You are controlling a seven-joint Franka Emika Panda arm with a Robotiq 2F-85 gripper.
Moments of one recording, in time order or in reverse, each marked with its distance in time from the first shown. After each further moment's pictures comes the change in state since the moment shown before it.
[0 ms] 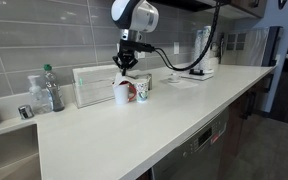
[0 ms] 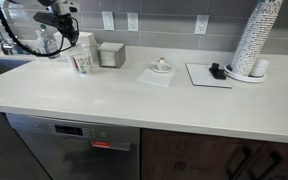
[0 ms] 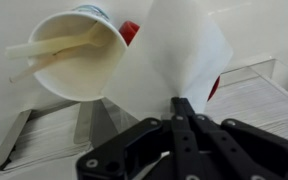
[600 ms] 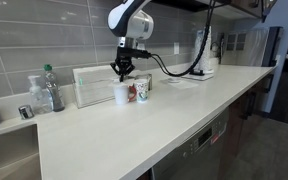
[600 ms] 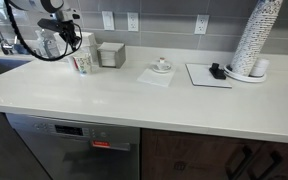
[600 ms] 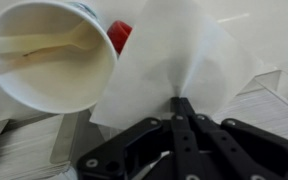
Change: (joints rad) arm 0.014 0.097 0.001 0.089 0.002 -0.037 -0.026
